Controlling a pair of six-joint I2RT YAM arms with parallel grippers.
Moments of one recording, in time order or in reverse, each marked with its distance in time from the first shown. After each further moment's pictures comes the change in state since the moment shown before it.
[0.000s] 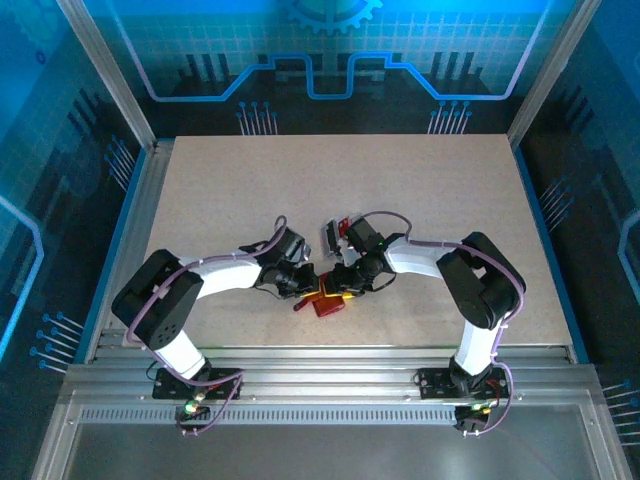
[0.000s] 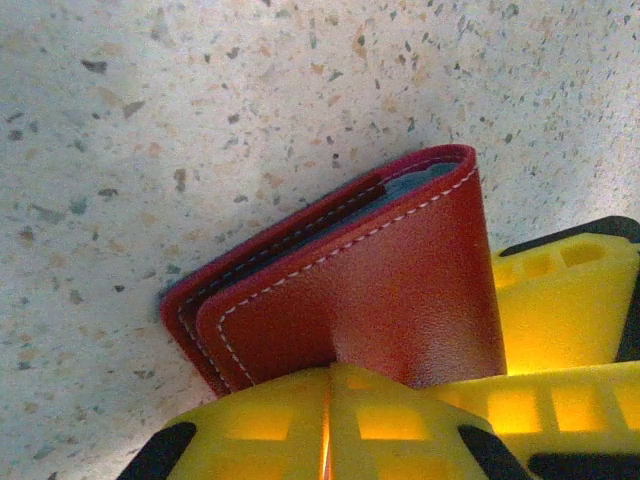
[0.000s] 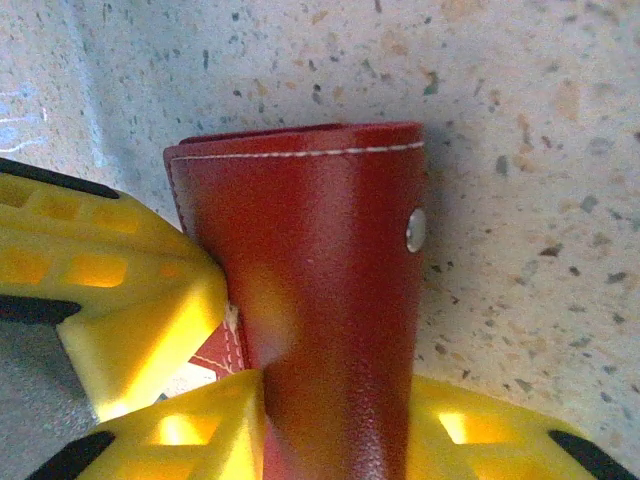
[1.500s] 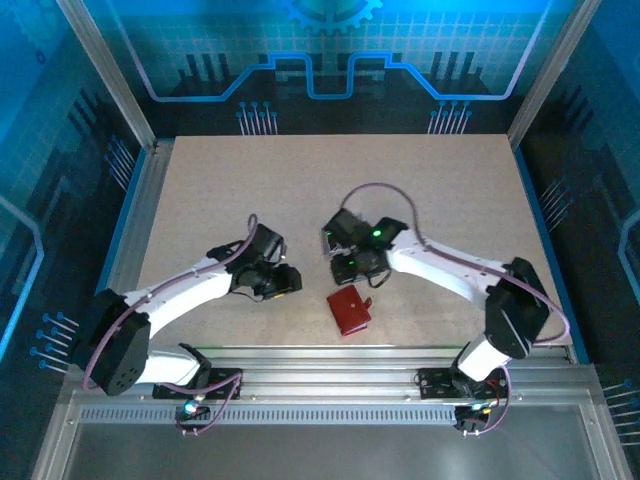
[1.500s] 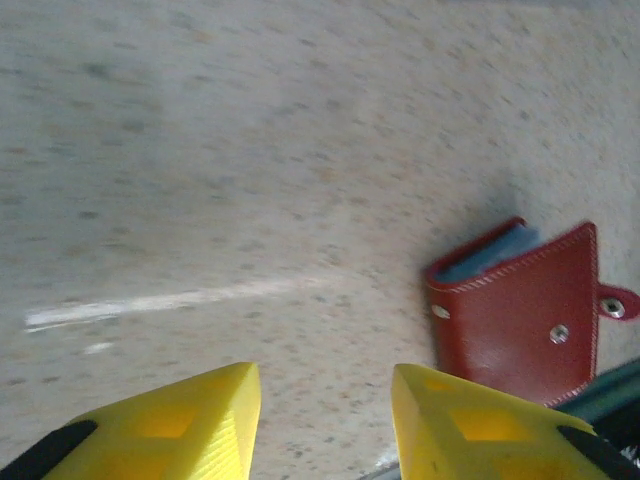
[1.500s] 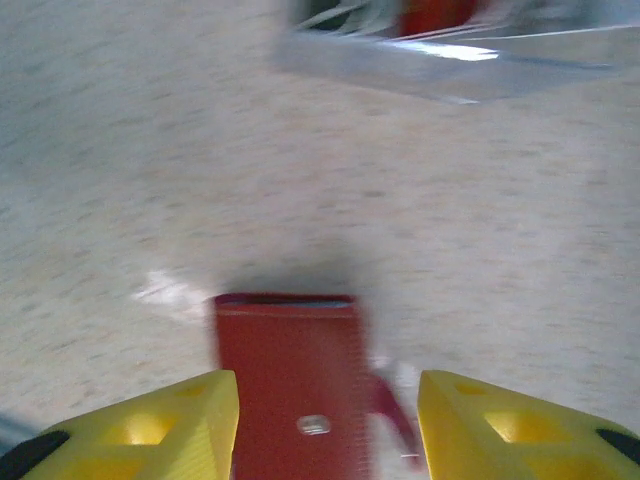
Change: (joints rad) left arm 0.010 -0.290 0.005 -0.314 -0.129 0.036; right arm 0.136 -0.236 0.246 -0.544 0.663 -0.086
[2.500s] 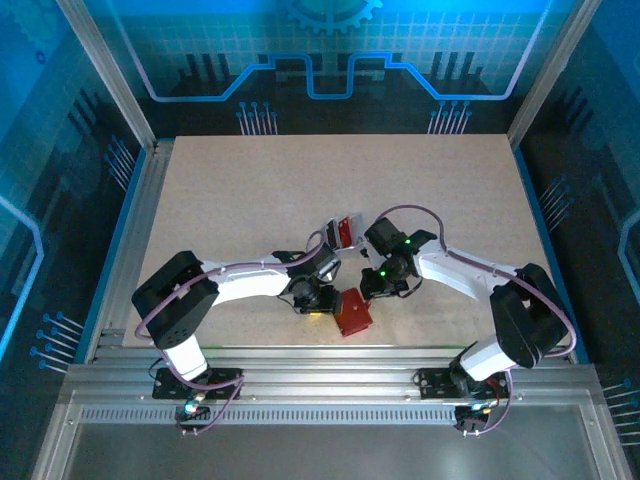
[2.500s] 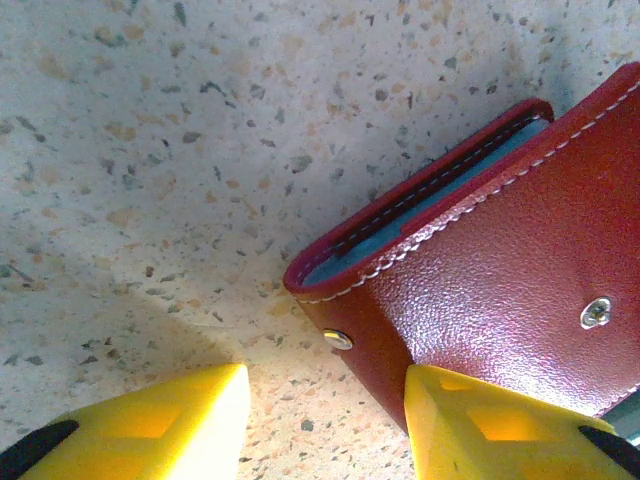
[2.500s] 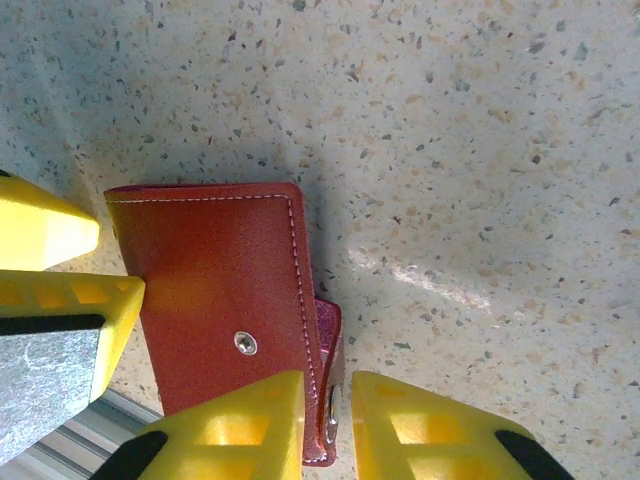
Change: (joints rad) left arm -0.259 0.357 0.169 0.047 -0.037 -0.033; right arm -0.177 -0.068 -0.289 0.134 -0.324 -0.115
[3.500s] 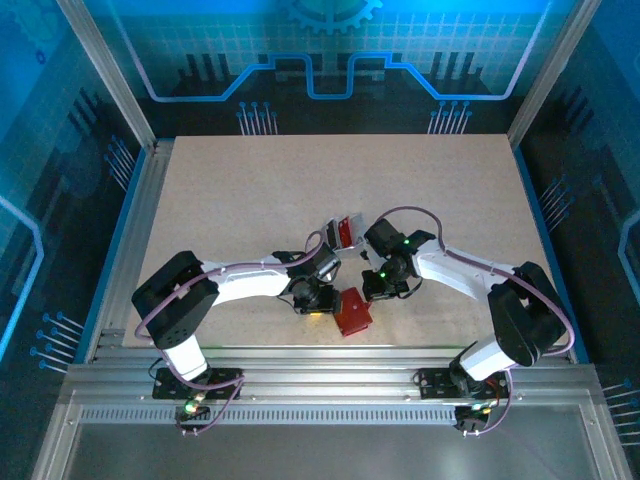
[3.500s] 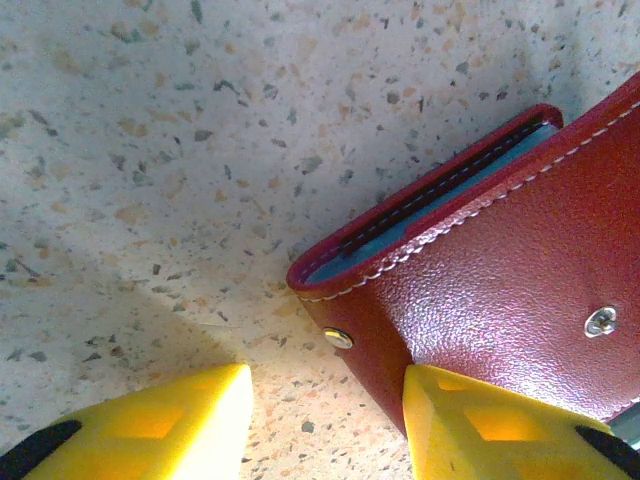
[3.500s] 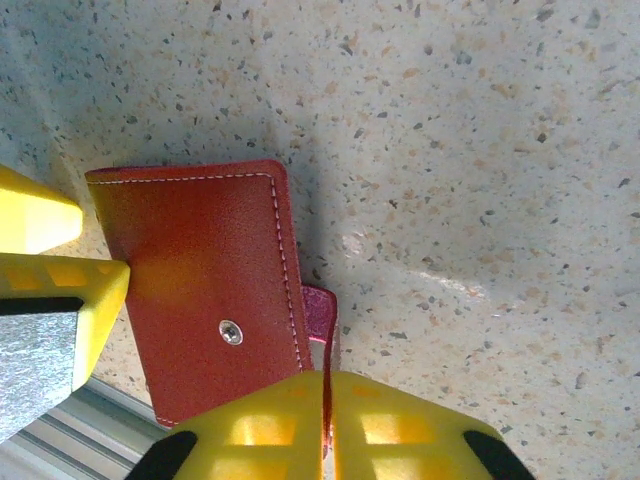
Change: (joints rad) left arm 0.000 0.000 -0.003 0.003 -0.001 -0.025; right arm 0.004 0.014 -0.001 -0.015 -0.004 -0.006
